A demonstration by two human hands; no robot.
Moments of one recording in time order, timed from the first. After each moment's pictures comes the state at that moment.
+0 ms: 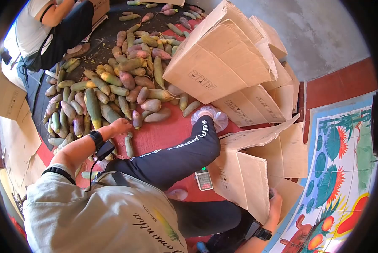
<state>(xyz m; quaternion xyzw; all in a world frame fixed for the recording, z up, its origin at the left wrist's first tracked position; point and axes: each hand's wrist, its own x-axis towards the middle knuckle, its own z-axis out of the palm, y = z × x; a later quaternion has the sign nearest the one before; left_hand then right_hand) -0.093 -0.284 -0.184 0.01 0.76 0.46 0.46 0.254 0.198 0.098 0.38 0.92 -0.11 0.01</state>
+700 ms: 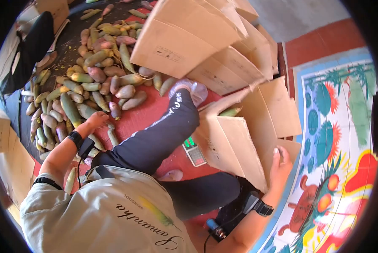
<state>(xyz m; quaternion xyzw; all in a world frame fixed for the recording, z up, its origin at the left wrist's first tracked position) -0.093 -0.280 -0.172 -0.03 0.74 0.47 0.47 0.218 0.143 0.147 0.37 0.90 -0.08 -0.22</state>
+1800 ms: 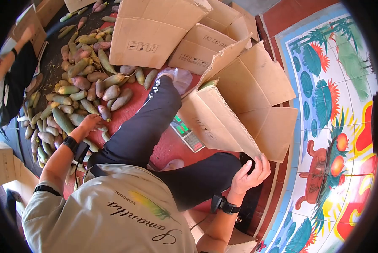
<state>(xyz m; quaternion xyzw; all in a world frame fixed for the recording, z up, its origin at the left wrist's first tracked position) -0.084 -0.261 -0.157 0.02 0.74 0.47 0.48 0.301 0.063 0.062 0.28 0.85 0.17 -0.41</state>
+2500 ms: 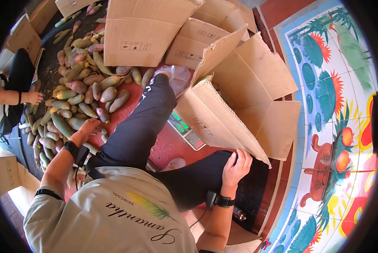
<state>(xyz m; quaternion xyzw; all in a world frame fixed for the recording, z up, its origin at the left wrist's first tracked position) -0.083 -0.259 -0.169 0.01 0.74 0.45 0.50 0.306 0.078 0.004 0.31 0.89 0.06 -0.33</state>
